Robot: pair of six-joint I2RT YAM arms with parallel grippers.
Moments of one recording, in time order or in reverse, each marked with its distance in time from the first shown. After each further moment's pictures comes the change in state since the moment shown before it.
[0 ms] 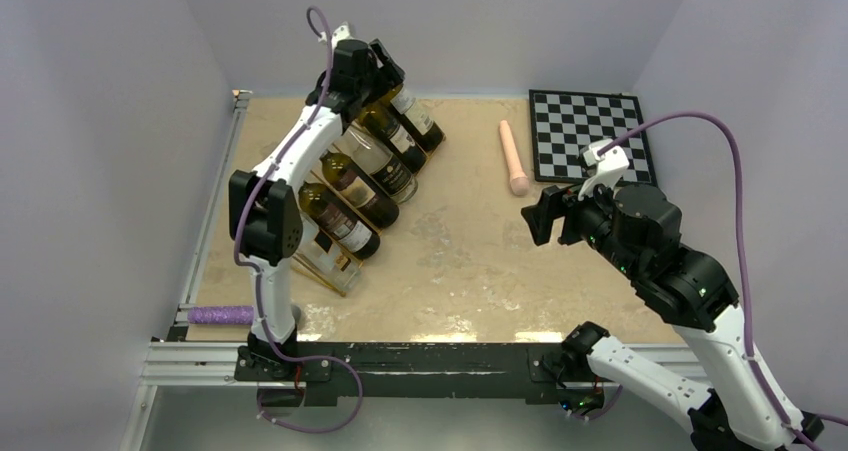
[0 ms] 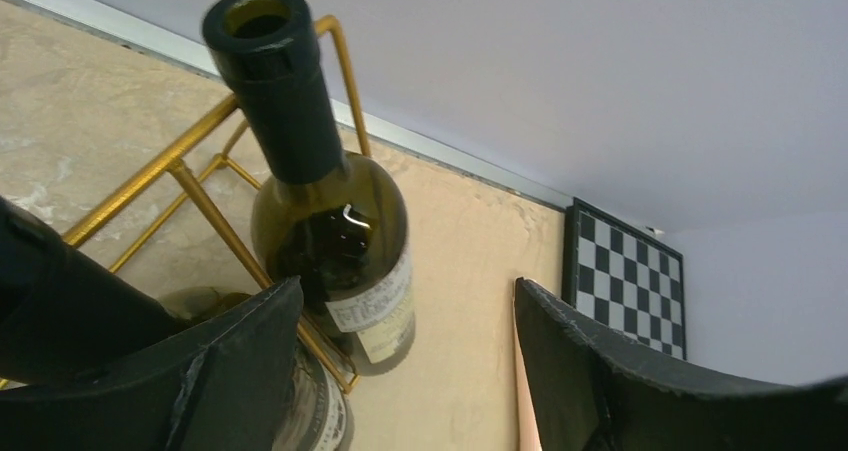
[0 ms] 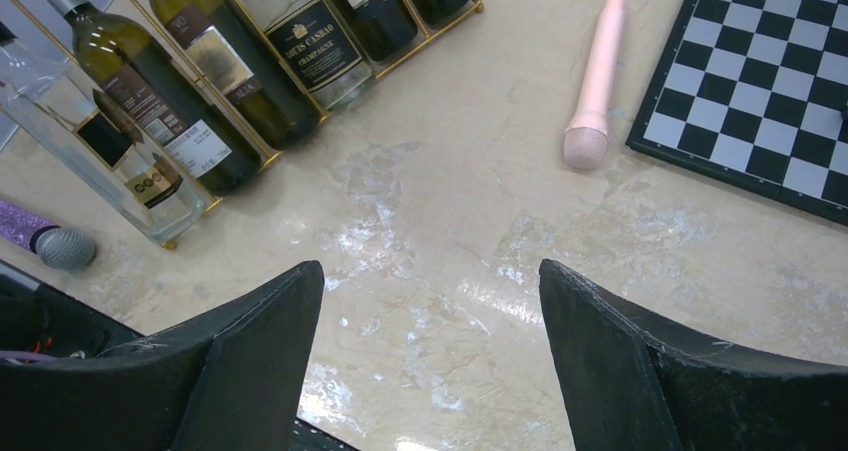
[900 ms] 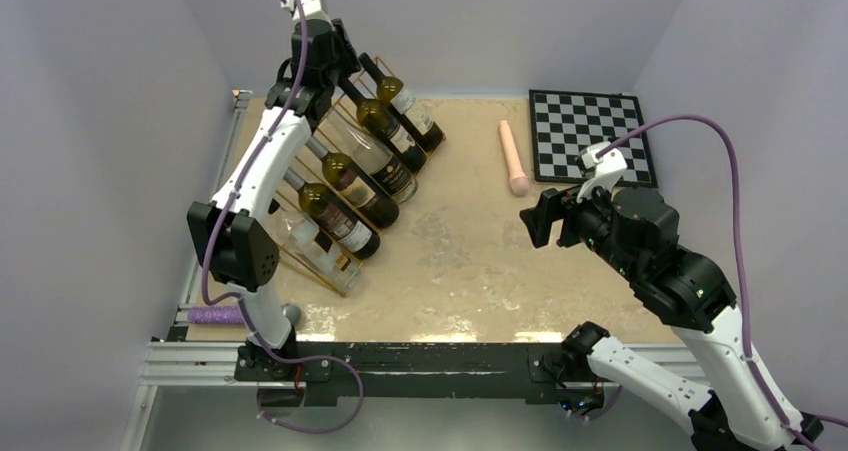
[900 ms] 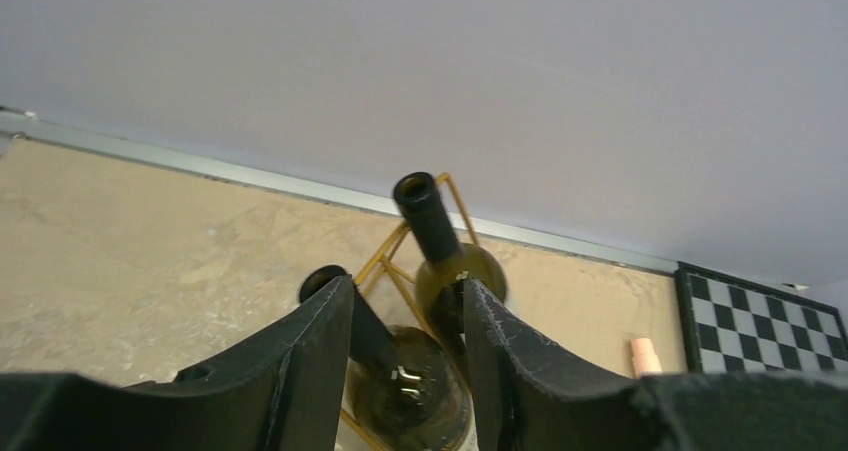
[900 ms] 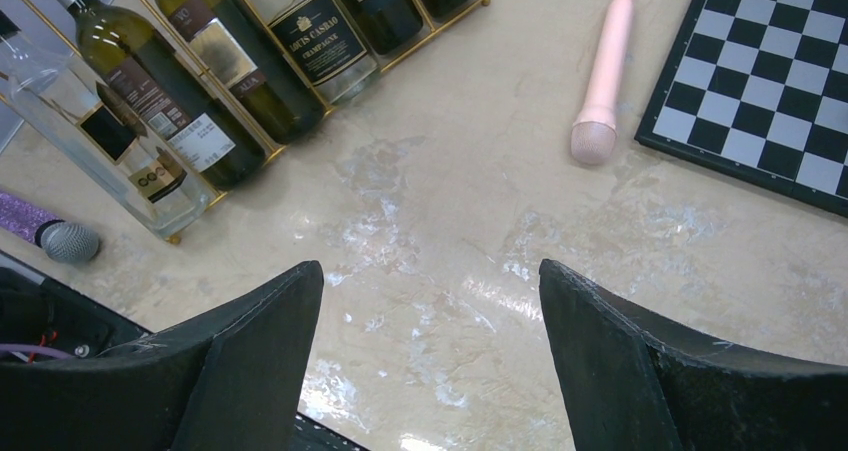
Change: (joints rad) left arm 0.031 -0.257 -0.051 -0.021 -0.151 0.358; right arm 0.000 -0.015 -0.024 0.008 -0.016 0.009
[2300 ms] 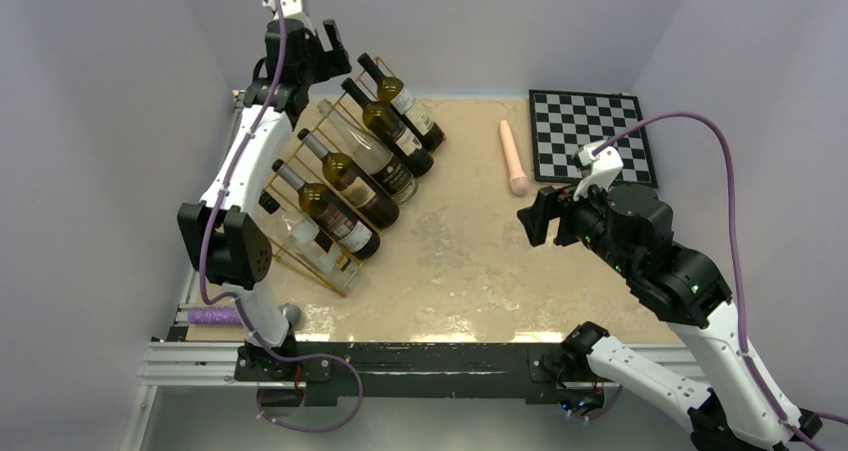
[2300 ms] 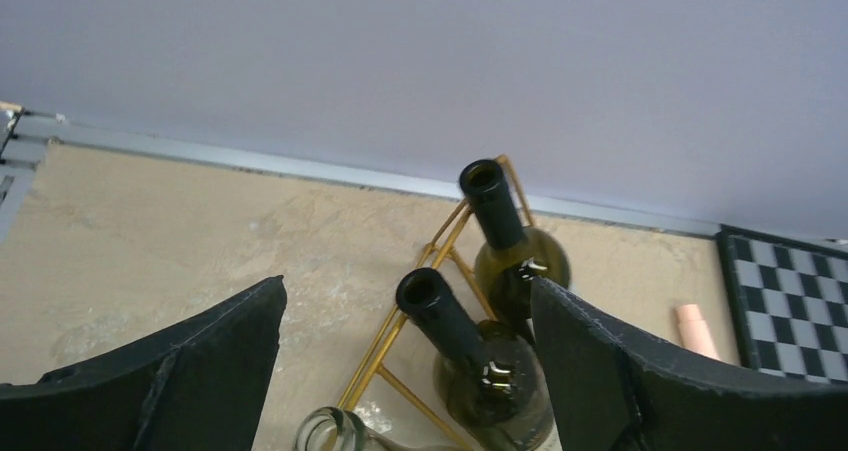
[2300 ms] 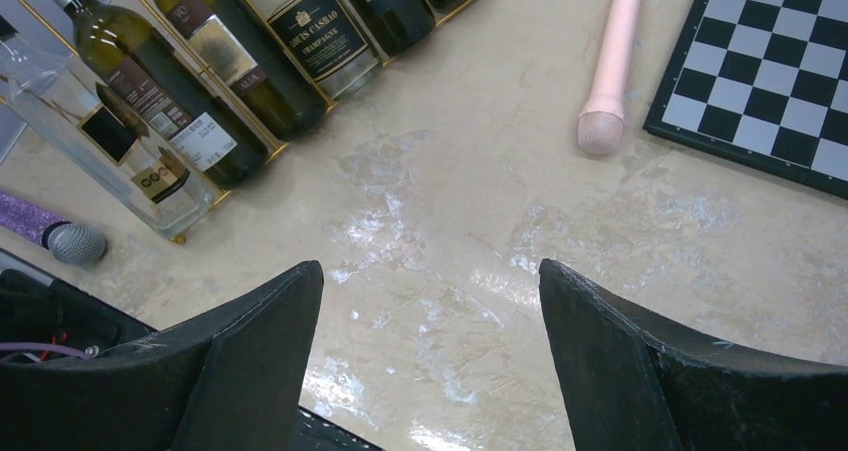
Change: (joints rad) left arm 0.127 0.038 -0.008 -0.054 0.150 0.084; right arm 0.000 0.018 -0.002 -0.002 0.000 0.026
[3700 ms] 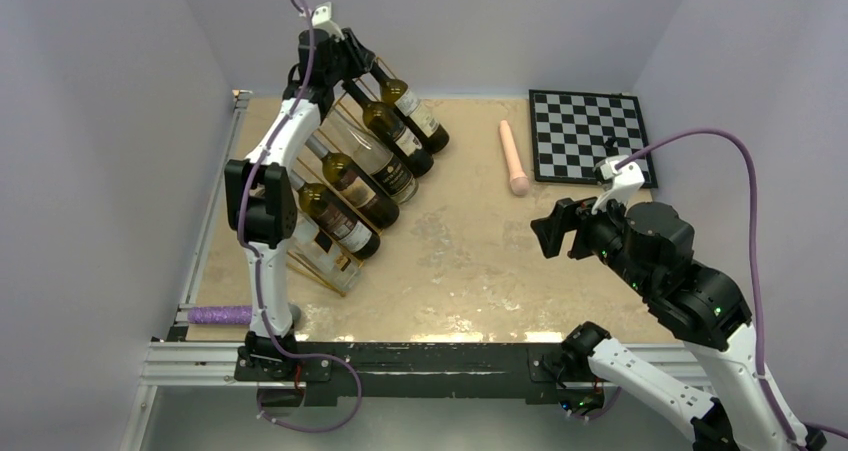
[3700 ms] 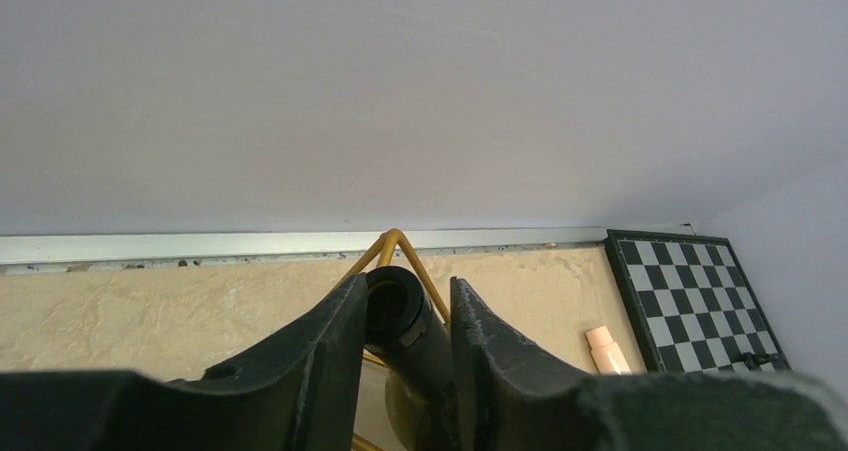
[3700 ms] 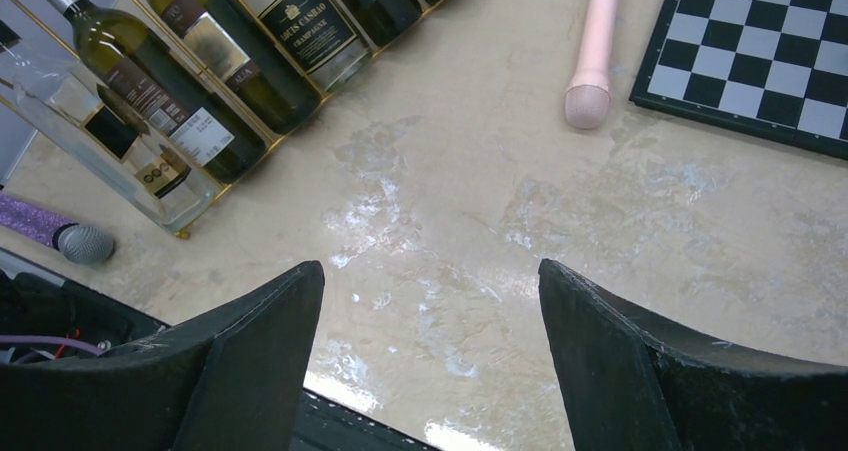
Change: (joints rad) left arm 0.004 0.350 0.146 0.351 0.306 -0.142; right arm 0.000 -0.088 -0.002 -0.080 0.029 0.046
